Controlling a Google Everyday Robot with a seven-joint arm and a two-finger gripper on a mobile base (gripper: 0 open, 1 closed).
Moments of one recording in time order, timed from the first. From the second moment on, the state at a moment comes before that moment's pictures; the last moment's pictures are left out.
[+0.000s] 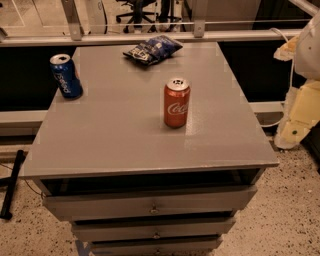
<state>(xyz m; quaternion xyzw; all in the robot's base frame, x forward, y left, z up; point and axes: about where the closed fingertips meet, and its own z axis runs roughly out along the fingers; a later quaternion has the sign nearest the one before) 0.438 -0.215 0.981 -0.60 0.78 -0.04 0.17</state>
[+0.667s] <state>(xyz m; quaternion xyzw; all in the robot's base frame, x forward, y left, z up) 0.439 -0.212 0.981 -0.60 0.78 -0.04 0.18</state>
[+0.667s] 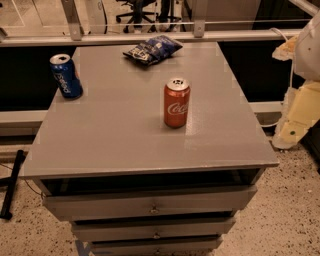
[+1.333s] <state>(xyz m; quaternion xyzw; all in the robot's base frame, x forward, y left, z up) 0.461 -0.200 0.953 -0.60 0.76 0.01 0.24</state>
